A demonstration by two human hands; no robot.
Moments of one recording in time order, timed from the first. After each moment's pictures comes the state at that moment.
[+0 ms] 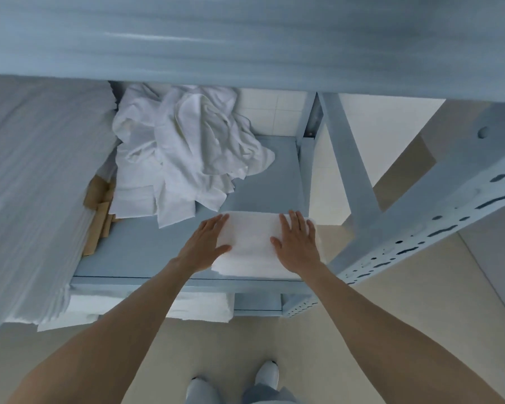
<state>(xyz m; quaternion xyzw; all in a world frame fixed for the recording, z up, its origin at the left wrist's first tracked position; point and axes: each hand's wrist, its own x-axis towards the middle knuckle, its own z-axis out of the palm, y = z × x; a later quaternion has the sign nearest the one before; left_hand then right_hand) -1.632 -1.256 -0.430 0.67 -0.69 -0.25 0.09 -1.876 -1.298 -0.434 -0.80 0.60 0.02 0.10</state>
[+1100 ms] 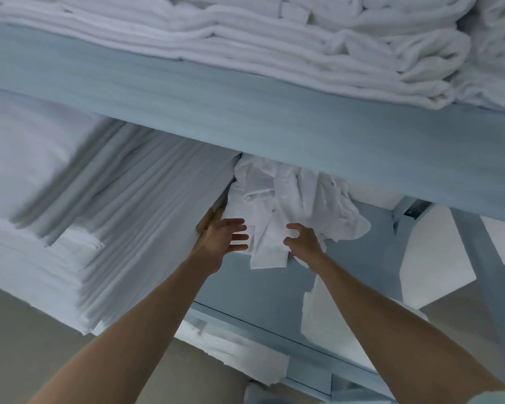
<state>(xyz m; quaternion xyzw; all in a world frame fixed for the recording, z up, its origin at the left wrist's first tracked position) -1.434 -1.244 -0.335 0.60 -0.17 -0.50 0.59 -1.612 -1.376 -0.376 -0.70 0.55 -0.13 0.43</state>
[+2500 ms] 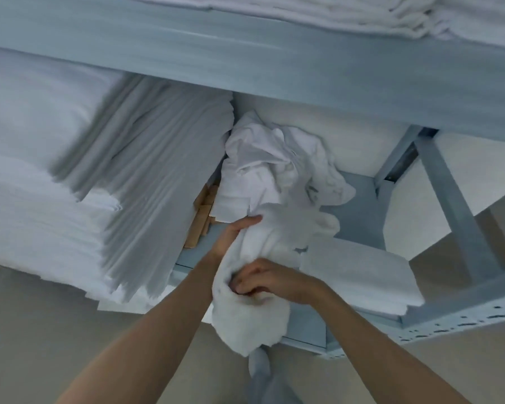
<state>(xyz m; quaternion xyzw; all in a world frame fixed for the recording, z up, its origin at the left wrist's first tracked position) -1.498 -1.149 -0.285 0.43 -0.14 -0.68 0.58 -1.629 -1.166 -0.298 -0.69 0.28 0.07 0.66</state>
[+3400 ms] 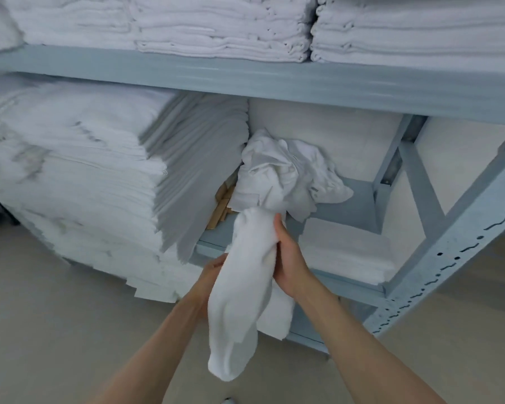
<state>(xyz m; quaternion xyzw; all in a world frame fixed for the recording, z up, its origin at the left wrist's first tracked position) -1.575 -0.942 -0.303 0.70 -0.29 -0.46 0.47 -1.712 -1.040 -0.267 -0.41 0.32 -0.28 0.80</state>
